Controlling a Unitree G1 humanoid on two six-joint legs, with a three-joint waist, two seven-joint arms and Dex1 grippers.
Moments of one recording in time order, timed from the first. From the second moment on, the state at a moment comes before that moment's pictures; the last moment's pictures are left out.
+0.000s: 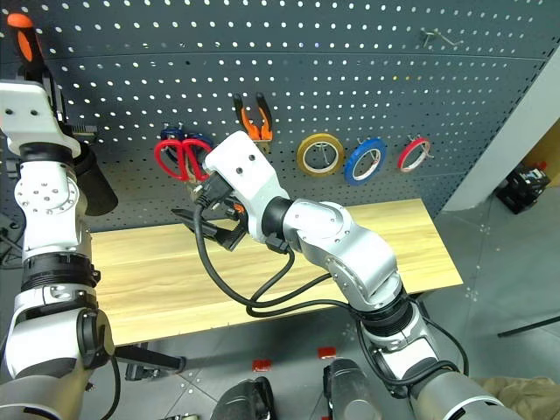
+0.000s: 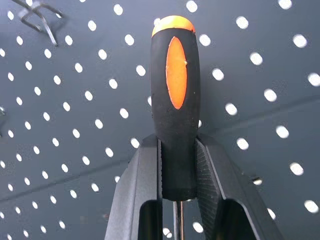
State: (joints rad) left arm -0.81 0.65 0.32 0.70 0.08 -0.42 0.06; right arm -0.80 0.00 0.34 -0.39 0.33 0.95 0.36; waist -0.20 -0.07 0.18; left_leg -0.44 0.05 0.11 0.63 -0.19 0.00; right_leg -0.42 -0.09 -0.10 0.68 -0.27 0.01
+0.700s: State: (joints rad) left arm -0.53 0.54 0.29 0.26 -0.02 -0.23 0.03; right arm -0.79 -0.03 0.34 -0.39 0.33 0.94 0.35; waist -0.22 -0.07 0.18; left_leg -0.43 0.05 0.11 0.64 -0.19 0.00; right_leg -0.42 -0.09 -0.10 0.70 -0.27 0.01
